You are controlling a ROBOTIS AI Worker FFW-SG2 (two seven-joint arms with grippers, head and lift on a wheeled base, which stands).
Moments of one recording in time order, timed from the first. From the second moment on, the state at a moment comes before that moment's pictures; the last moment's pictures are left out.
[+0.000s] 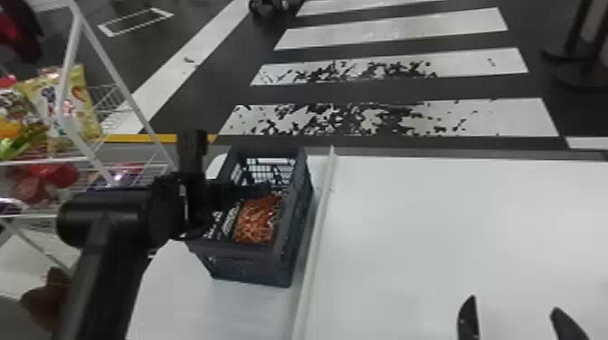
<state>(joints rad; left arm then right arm) -0.13 0.42 0.16 -1.73 0.35 1.03 -0.25 0.59 -0.03 0.32 -1.74 0.13 -0.26 -0.36</state>
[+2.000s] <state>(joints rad) -0.41 0.32 -0.09 -1.21 0.11 0.92 -0.26 0.58 -0.05 0.32 -1.73 0.11 -0.21 -0.34</state>
